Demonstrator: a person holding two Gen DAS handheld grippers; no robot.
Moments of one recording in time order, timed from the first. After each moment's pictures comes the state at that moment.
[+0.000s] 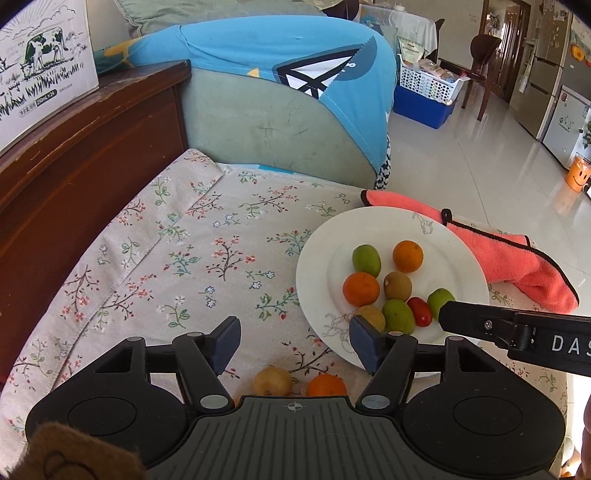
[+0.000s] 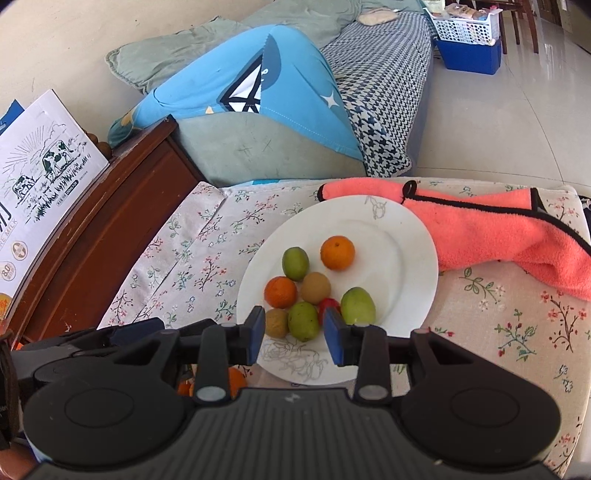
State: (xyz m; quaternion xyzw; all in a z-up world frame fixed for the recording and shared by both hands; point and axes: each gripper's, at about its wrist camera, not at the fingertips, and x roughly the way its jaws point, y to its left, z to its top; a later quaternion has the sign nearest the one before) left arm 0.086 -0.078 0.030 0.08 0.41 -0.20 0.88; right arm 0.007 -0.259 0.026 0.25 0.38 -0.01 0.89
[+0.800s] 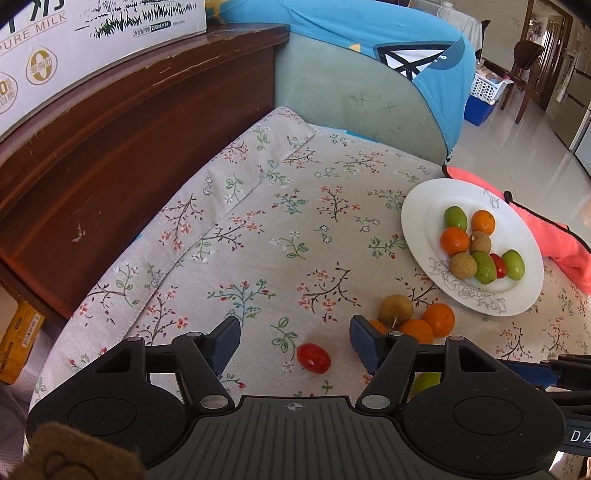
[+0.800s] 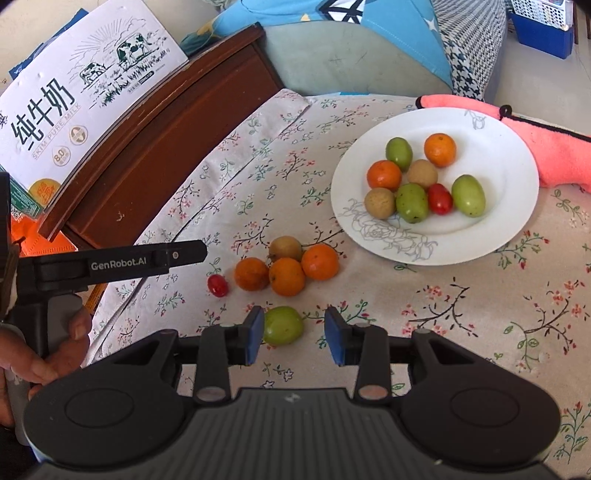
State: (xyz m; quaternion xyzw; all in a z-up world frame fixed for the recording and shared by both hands) left arm 0.081 0.020 0.018 0.06 0.45 -0.15 0.88; right arm -0.020 -0.179 0.001 0.21 0.44 0.10 0.87
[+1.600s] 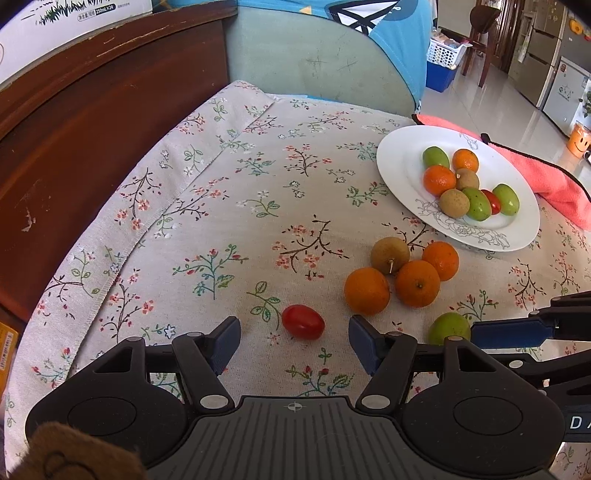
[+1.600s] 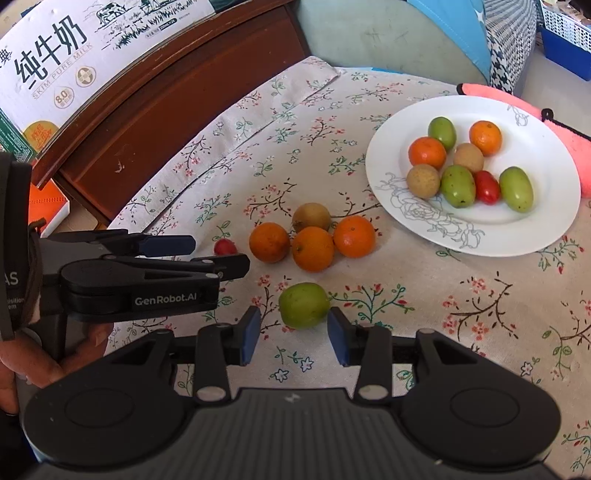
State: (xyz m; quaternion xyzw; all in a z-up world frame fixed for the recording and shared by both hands) left arm 0.072 0.014 -0.022 0.11 0.45 -0.21 0.86; right arm -0.008 -0.143 -0.017 0.15 0.47 0.12 0.86
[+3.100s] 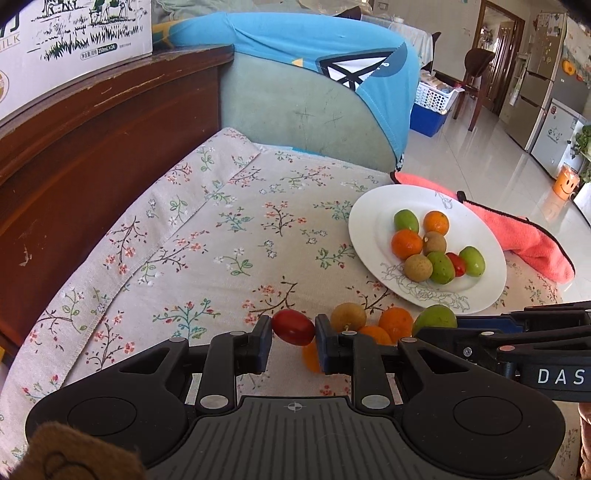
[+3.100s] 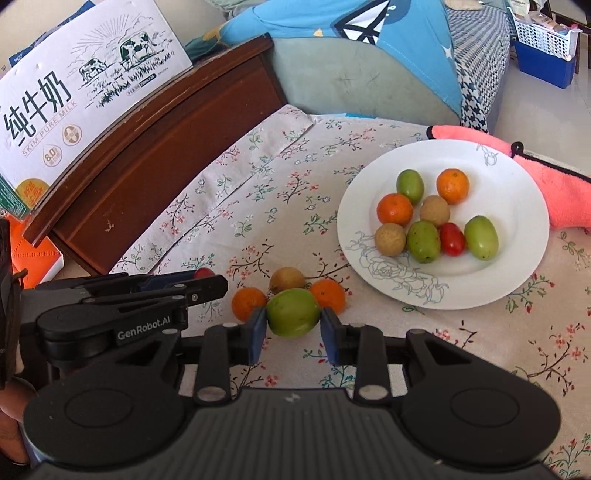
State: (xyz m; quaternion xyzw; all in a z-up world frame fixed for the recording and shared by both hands) left arm 0.069 -0.001 0.013 0.06 0.40 -0.23 0.89; right arm 0.000 -0.169 0.008 0.17 0.41 0.08 0.89
